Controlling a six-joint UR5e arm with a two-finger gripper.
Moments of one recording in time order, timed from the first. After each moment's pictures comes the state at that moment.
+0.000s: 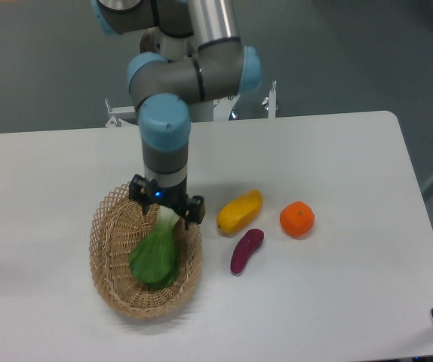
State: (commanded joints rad) arm 2.20 -1.89 -1.90 -0.84 1.48 0.62
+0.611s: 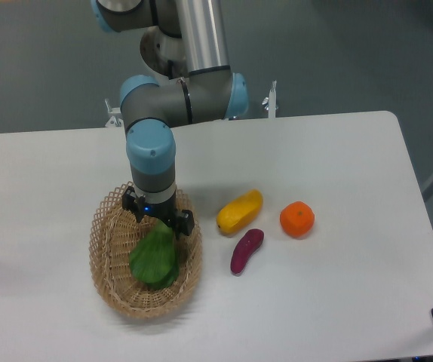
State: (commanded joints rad) arm 2.17 -1.93 -1.91 -0.82 1.52 0.63
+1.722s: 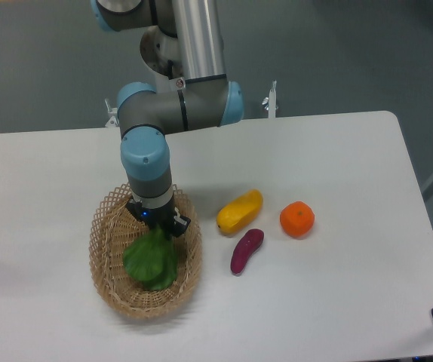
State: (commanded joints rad) arm 2.16 -1.94 -1.89 -0.80 1.56 0.62
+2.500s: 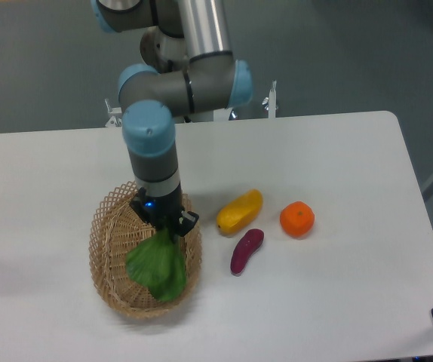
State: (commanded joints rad) arm 2.28 -1.81 -1.77 -0.82 1.46 0.64
